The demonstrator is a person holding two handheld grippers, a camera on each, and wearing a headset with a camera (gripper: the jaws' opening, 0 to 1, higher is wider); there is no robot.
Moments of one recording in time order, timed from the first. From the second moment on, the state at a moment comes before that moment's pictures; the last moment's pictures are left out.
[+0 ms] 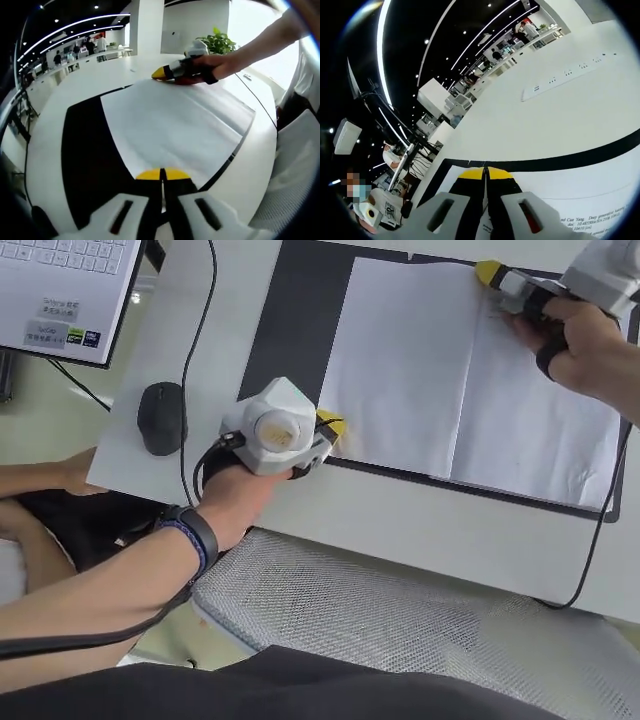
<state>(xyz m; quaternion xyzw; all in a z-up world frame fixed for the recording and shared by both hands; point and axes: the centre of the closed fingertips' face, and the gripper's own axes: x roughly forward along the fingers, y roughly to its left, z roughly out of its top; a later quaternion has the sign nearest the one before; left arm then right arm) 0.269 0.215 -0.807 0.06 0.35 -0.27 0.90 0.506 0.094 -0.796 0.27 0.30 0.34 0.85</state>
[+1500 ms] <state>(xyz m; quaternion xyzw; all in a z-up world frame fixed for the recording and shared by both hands) 0.268 0.214 -0.806 0.06 0.34 -0.28 0.90 0.322 0.104 -0.791 0.23 0.33 0.47 0.79</state>
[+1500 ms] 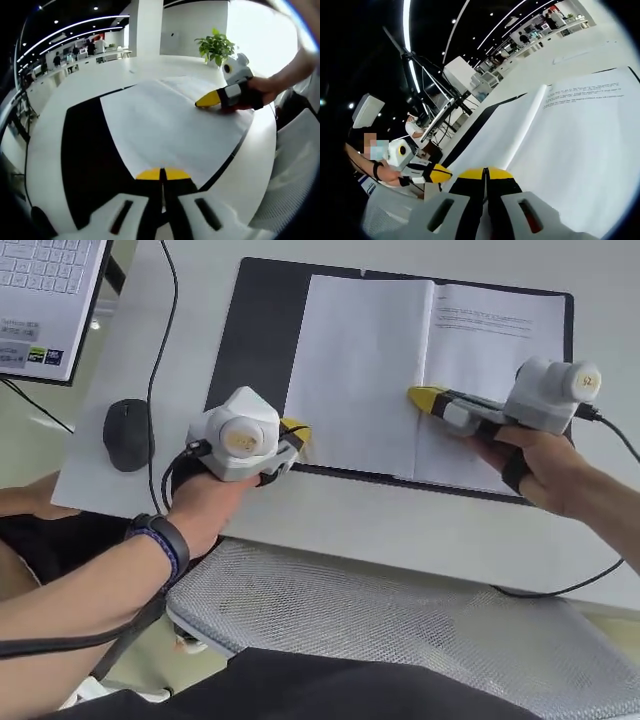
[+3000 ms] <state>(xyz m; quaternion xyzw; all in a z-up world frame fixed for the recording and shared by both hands) 0.267 0.215 -0.808 0.06 0.34 -0.28 0.90 0.226 0.109 -0.791 0.23 0.37 0.51 0.74</state>
